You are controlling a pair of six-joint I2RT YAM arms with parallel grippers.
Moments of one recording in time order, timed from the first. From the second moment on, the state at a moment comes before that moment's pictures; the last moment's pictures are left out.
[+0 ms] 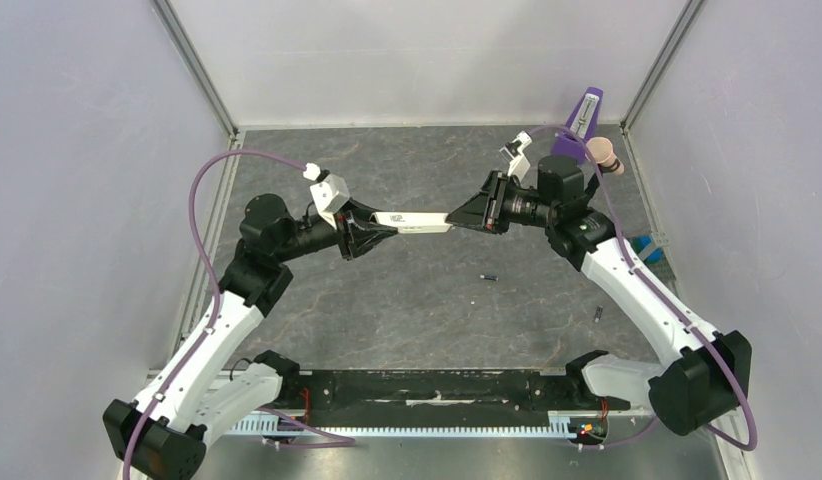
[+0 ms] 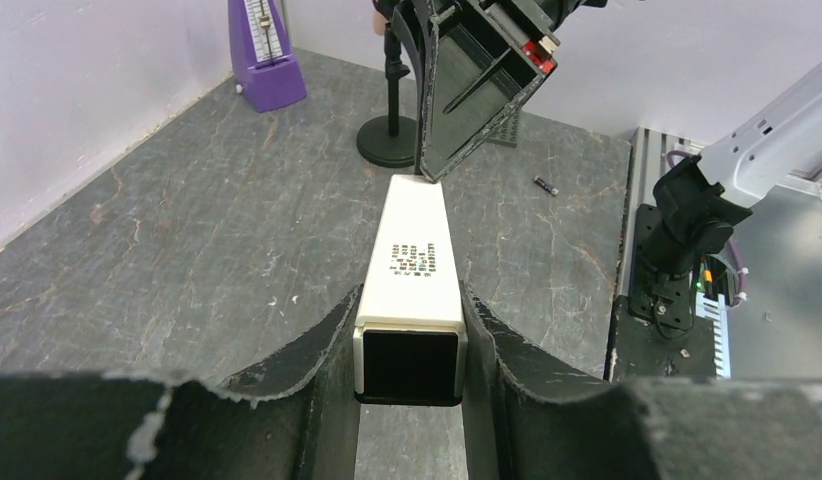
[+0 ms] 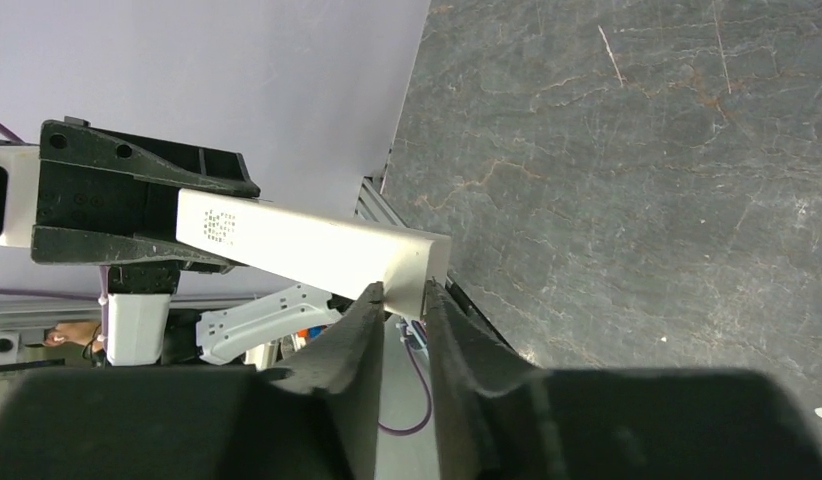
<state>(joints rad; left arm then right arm) -0.42 0.88 0.84 0.05 0.76 -0.05 0.41 1.20 1.04 -0.19 -0.69 0.87</state>
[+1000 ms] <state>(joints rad) -0.42 0.93 0.76 -0.10 0.63 0.13 0.39 1.21 0.86 0.22 -0.54 1.11</state>
